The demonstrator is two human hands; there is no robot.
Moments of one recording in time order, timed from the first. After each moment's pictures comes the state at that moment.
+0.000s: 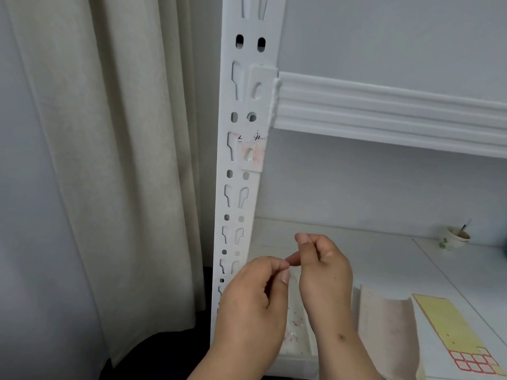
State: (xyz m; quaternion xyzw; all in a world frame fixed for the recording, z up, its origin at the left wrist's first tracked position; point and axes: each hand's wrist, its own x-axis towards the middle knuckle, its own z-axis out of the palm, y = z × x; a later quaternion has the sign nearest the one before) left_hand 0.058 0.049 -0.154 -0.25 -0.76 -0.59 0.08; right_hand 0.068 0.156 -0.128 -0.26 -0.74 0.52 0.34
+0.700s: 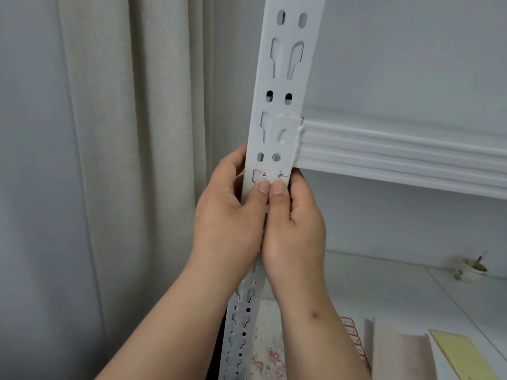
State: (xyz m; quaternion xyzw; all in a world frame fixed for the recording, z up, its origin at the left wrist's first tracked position) left_hand 0.006 0.015 -0.022 -0.26 -0.62 -0.73 0.12; right_hand 0.028 0.085 -0.031 -0.07 -0.74 0.51 0.43
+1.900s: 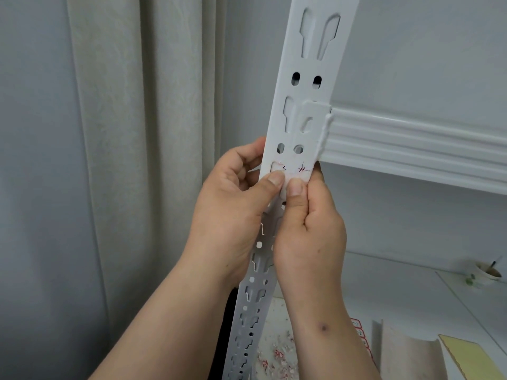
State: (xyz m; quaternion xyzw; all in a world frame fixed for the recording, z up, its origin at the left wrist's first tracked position) left_hand -0.010 0.014 -0.023 -0.26 -0.46 -0.85 0.01; right_hand 0.020 0.086 -0.045 -0.08 -0.76 0.43 0.48
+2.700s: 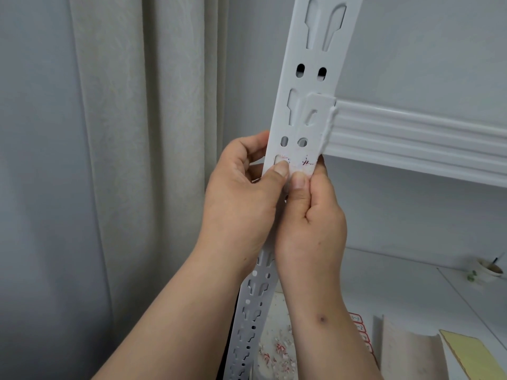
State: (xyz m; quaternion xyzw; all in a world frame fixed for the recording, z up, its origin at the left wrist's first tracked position) left_hand -0.005 0.018 -0.019 -0.24 -0.51 -0.82 0.05; right_hand 0.018 0.084 -0.045 -0.09 -0.76 0.43 0.48
